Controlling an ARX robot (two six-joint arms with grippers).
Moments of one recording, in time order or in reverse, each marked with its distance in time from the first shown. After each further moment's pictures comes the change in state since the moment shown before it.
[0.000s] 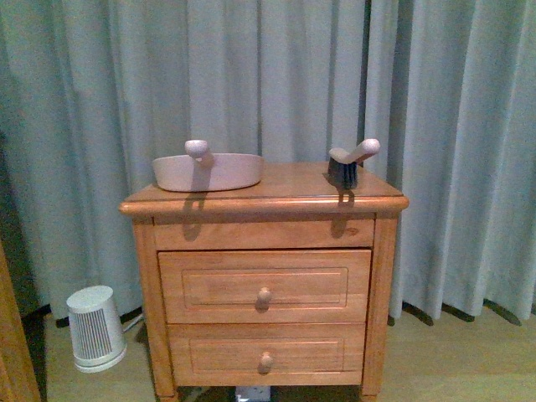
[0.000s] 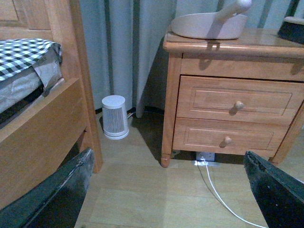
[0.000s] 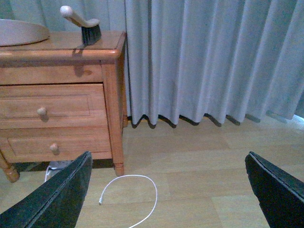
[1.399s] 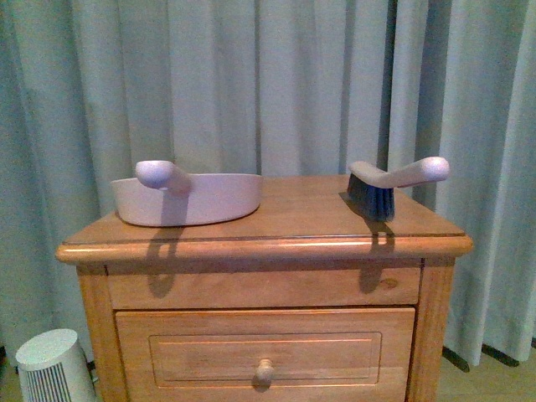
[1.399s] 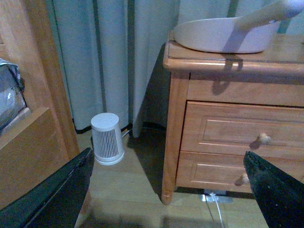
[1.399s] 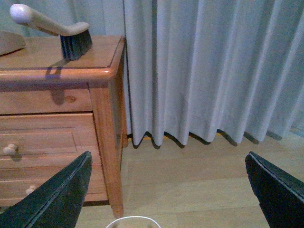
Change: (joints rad) left arm 0.000 0.000 0.000 0.000 0.000 0.000; right arm 0.000 0.001 0.000 0.000 0.000 0.000
